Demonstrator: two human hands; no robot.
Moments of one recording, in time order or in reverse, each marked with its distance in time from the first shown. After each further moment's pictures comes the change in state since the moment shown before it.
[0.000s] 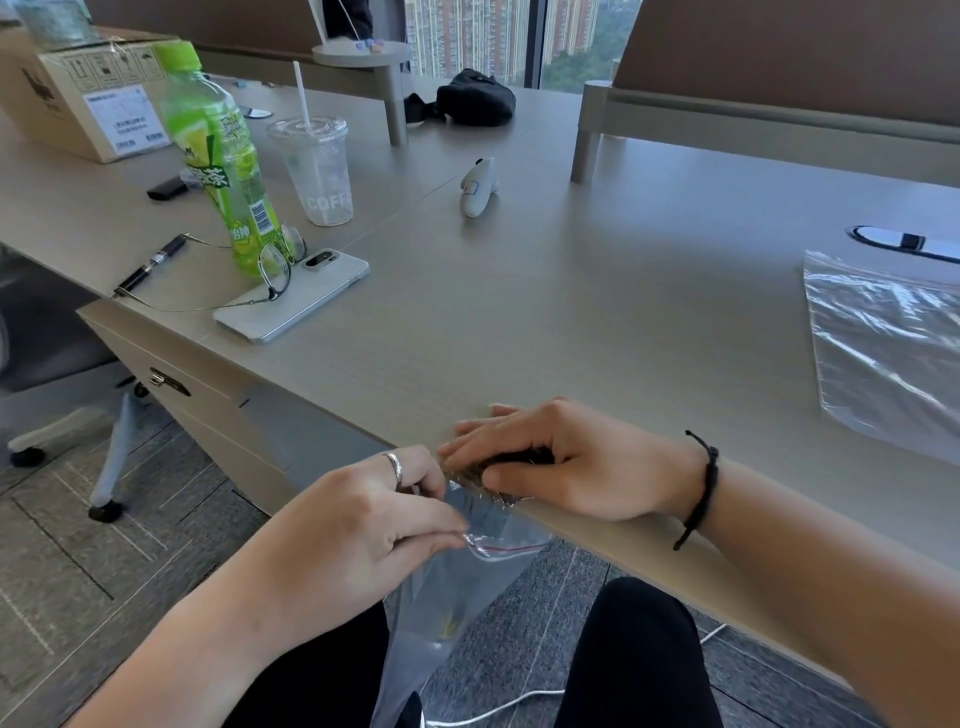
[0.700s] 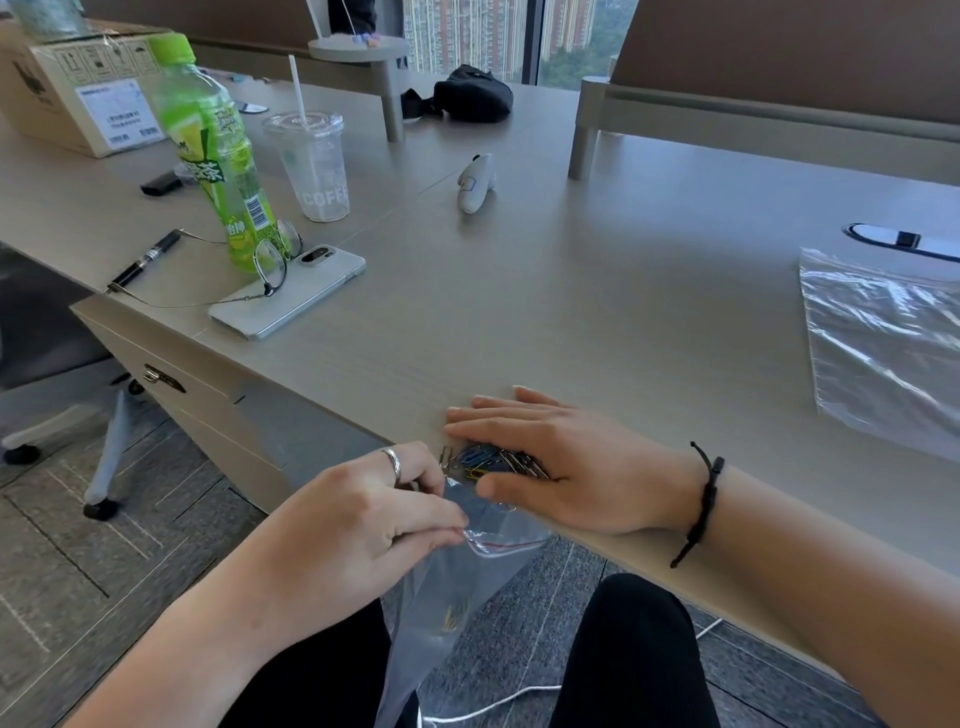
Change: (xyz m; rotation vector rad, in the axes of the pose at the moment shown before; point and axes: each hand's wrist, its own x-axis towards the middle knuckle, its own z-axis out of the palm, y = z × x) left_hand 0.000 0.002 0.000 0.011 -0.007 0.005; right_hand -0.008 0.003 0.007 -0.380 0.057 0.033
